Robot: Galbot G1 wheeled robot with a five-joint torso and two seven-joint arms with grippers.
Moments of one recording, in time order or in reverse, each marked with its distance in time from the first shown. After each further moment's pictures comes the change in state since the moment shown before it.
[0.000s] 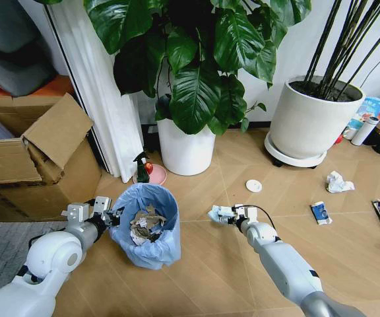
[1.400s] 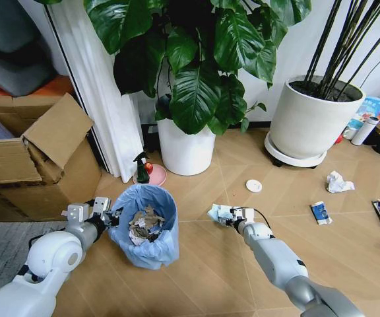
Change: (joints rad) left arm -0.007 -0.004 0.003 0.019 0.006 -0.003 0.001; right arm 0.093 0.075 0.046 -0.242 -0.031 0.050 -0.066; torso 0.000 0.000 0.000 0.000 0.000
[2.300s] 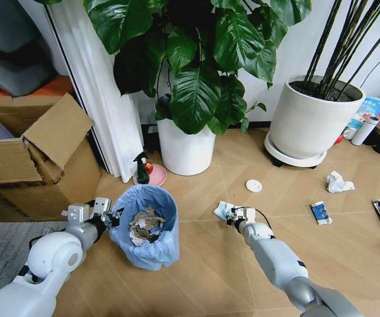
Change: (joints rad) left arm 0.004 0.000 0.000 -0.004 0.001 -0.001 0.005; right arm -0.023 -0.002 0.037 0.053 0.016 -0.005 0.020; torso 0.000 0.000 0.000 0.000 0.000
